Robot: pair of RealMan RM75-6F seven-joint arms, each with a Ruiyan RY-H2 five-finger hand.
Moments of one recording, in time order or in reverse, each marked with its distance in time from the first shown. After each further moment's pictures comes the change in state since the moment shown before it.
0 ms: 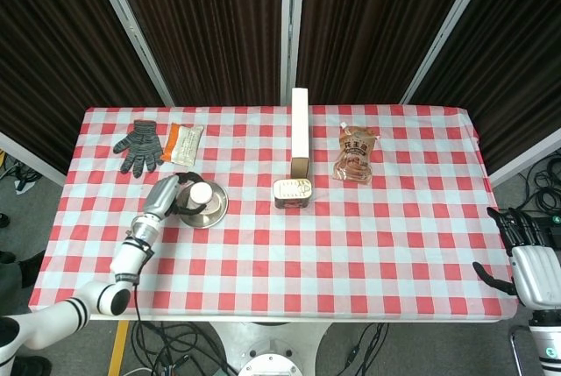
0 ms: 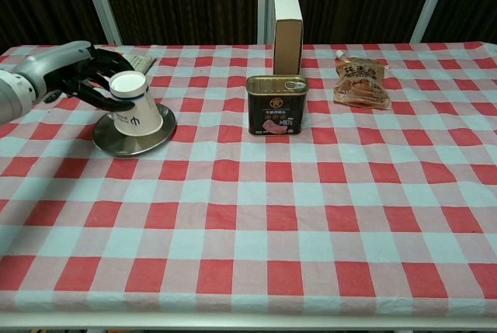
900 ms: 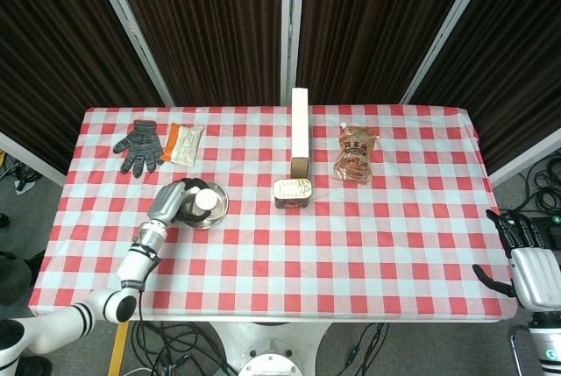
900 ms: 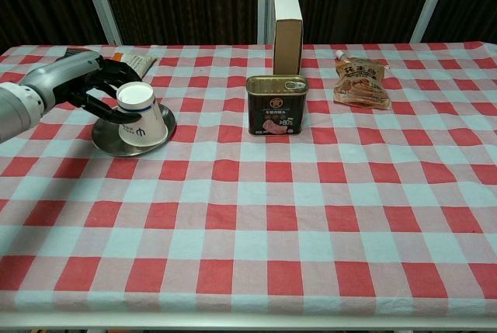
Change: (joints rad) left arm 0.012 -0.022 0.012 -0.042 -0.018 0.039 0.095; right arm -0.006 0.006 -0.007 -0.009 0.000 -0.002 -0.008
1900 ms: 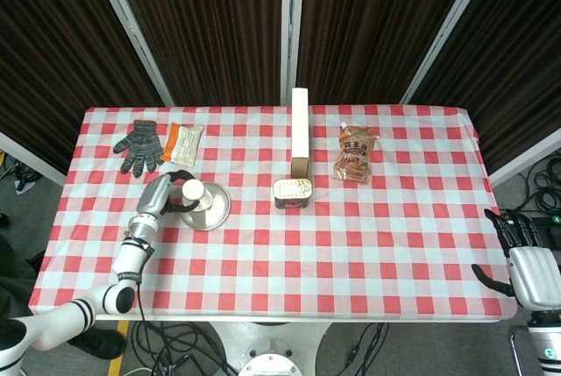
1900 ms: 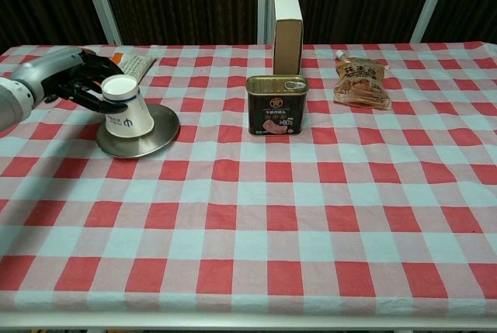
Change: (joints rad) left arm 0.002 -0.018 -0.054 0.085 -0.102 -0.030 -0.017; right arm 0.005 0.008 0.000 -0.018 0.001 -0.015 -0.019
